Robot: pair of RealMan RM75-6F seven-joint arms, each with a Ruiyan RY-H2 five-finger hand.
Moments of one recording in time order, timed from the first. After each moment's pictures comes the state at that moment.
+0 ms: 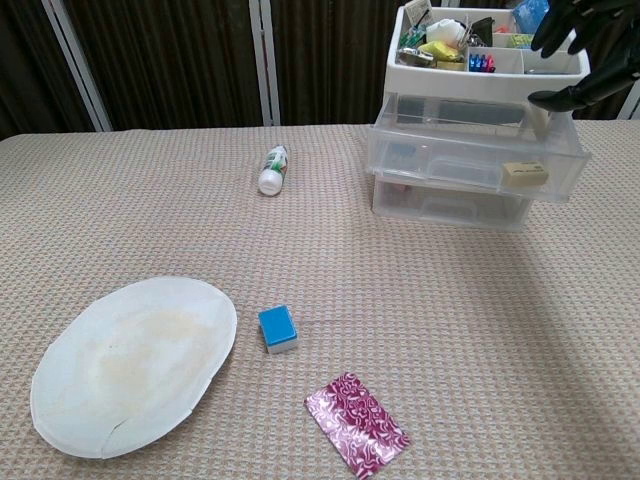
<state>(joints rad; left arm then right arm) -0.13 -1.18 -0.07 -1.54 1.52 1.51 -0.09 0.51 -1.52 0.32 -1.88 -1.15 1.53 -0.54</state>
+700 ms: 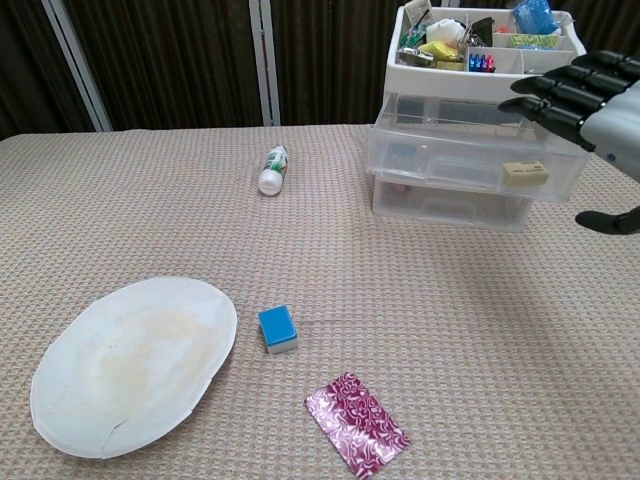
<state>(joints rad) -0.13 -1.18 -0.07 -1.54 1.52 1.52 -0.08 0.46 -1.45 0.02 -1.51 -1.61 1.45 -0.77</state>
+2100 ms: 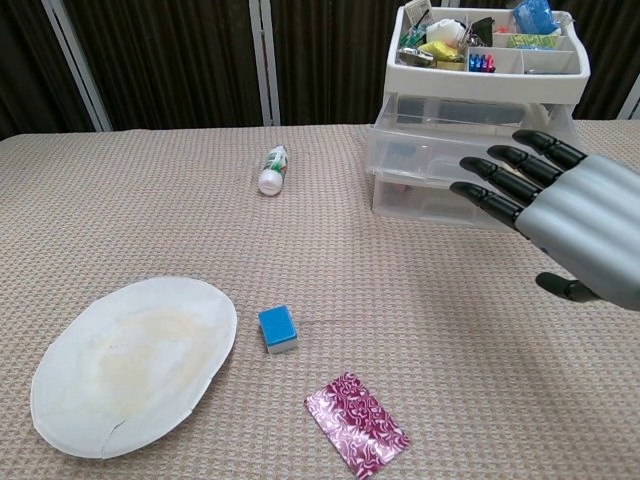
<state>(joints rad) -0.13 -1.18 -0.07 -1.54 1.52 1.51 -0.09 0.40 -1.65 0.02 -1.34 -1.70 1.41 -0.92</state>
